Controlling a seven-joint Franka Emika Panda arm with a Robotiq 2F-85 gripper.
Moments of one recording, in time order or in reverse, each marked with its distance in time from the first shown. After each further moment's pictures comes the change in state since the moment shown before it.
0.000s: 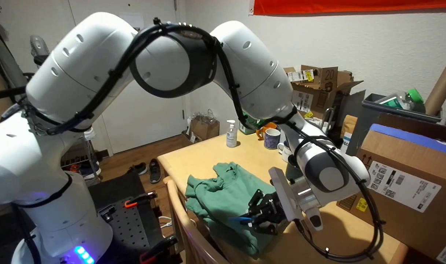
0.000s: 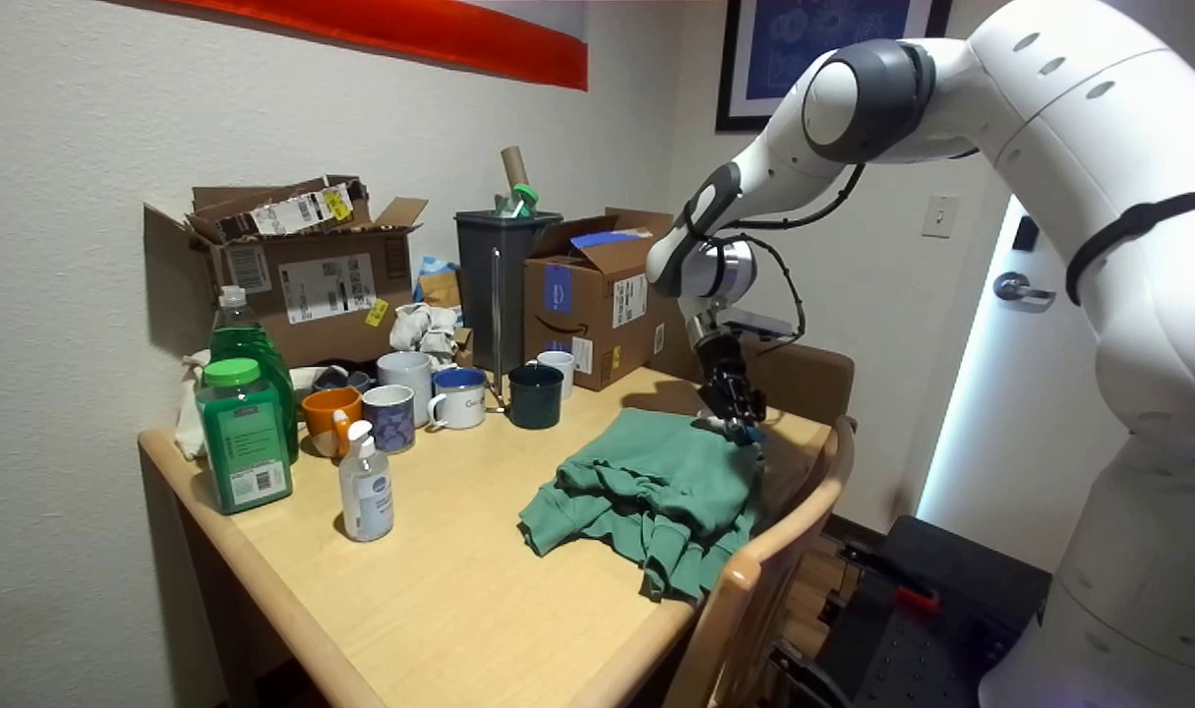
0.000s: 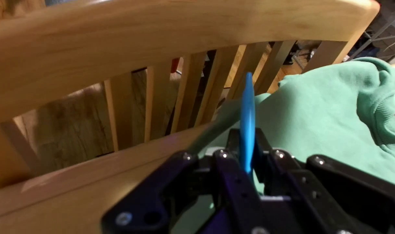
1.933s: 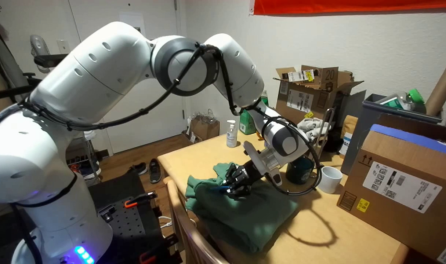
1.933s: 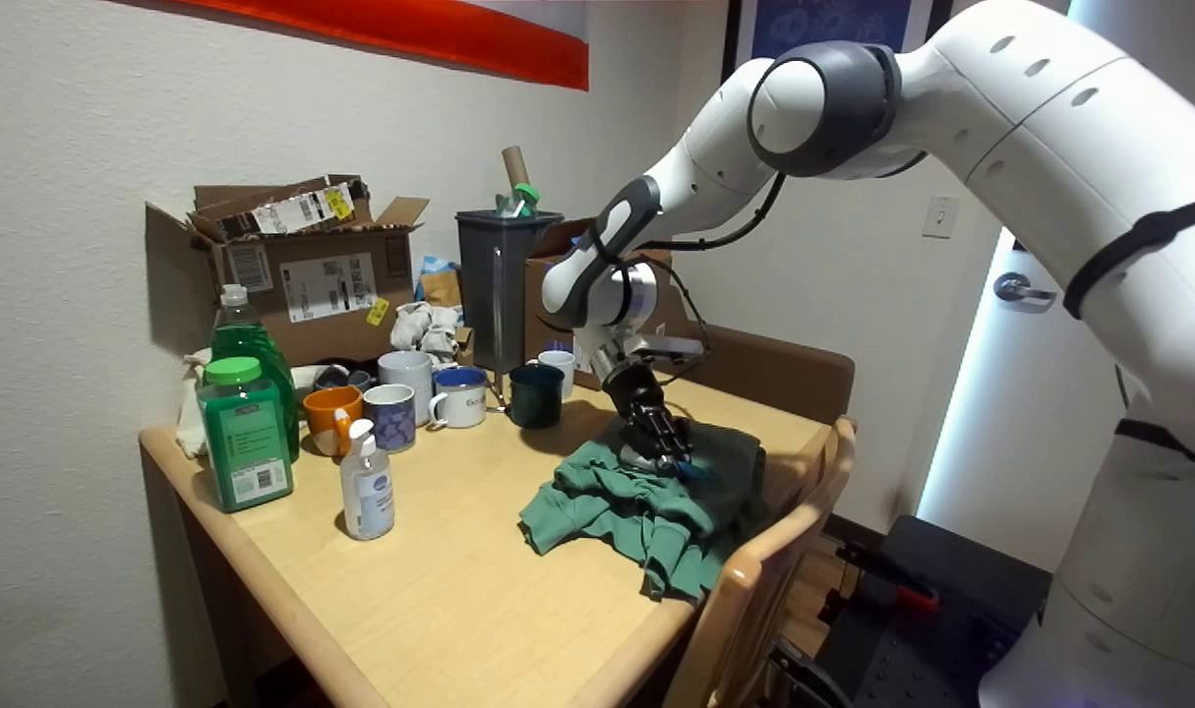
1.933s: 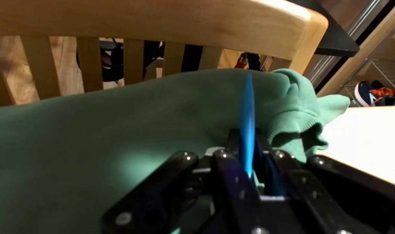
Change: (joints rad) arm 0.234 0.065 0.095 0.032 -0.022 -0.072 0.108
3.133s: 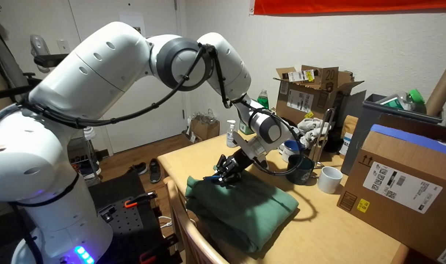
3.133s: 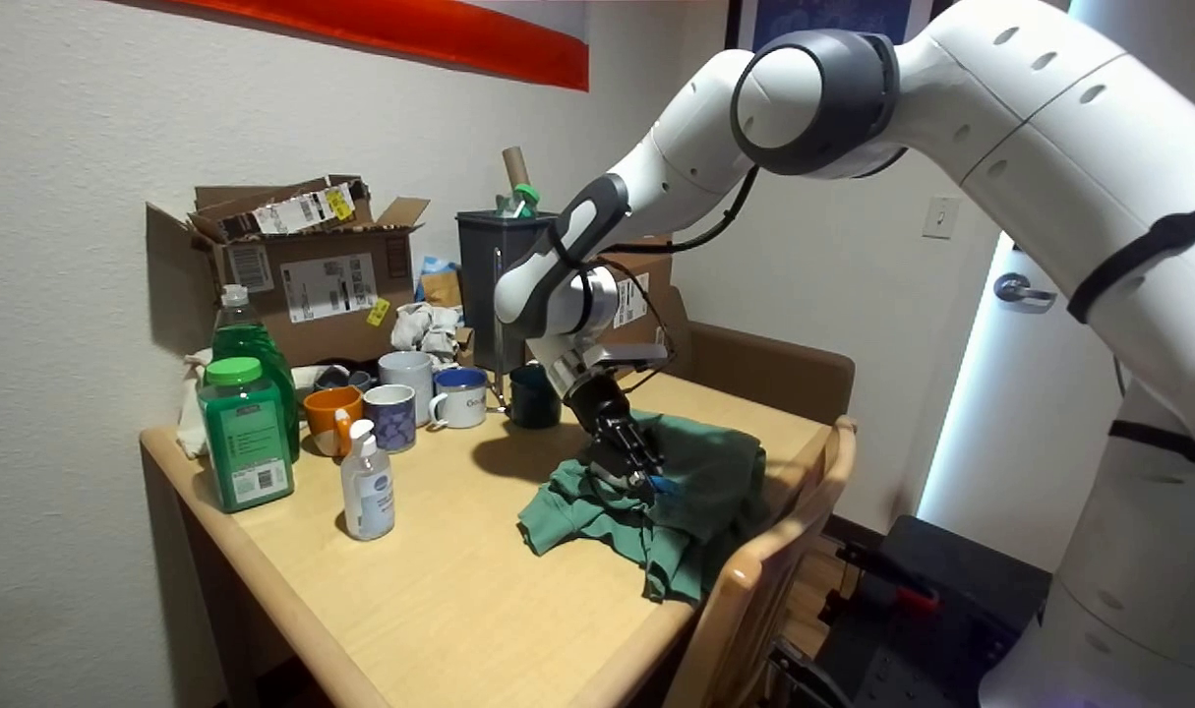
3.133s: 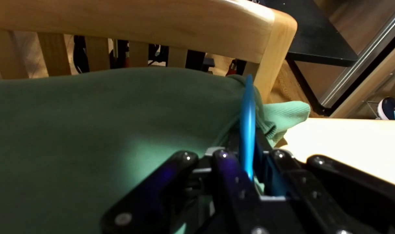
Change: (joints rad) arm 0.115 0.000 0.027 0.004 -0.014 -0.013 0.061
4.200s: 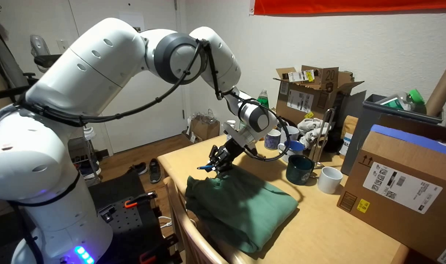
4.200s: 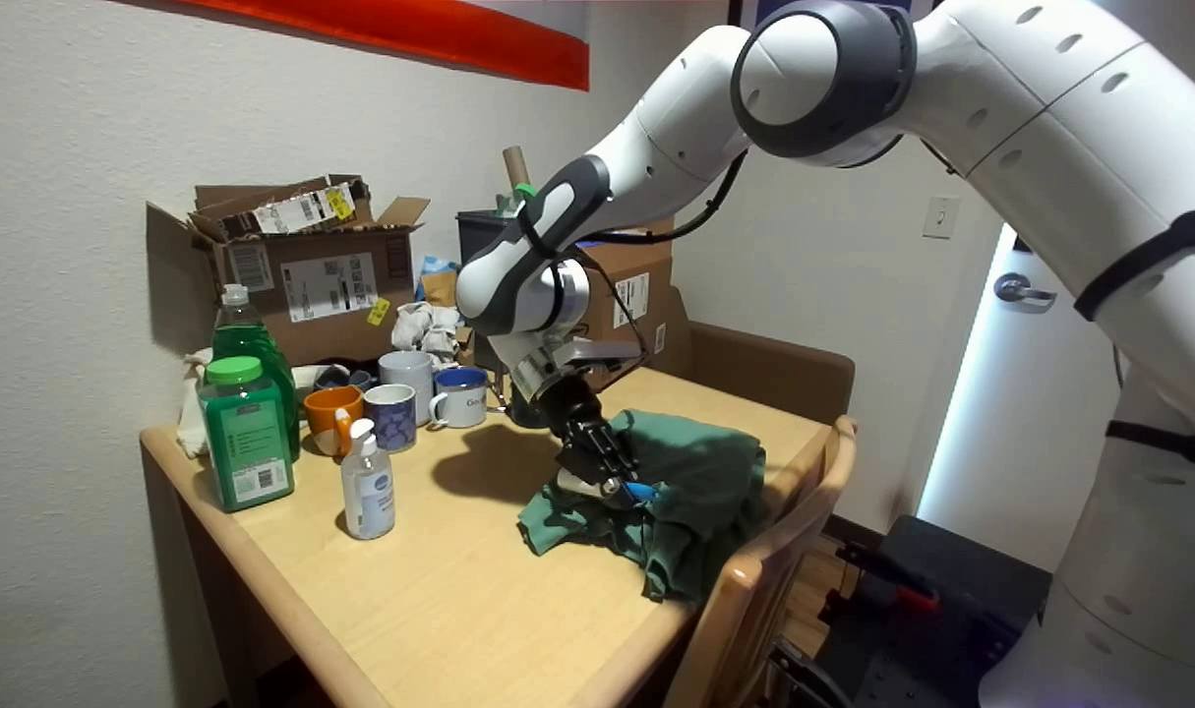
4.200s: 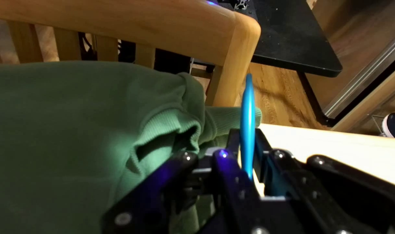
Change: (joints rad) arm 0.068 -0.036 0.043 -0.019 0.000 0.004 0.014
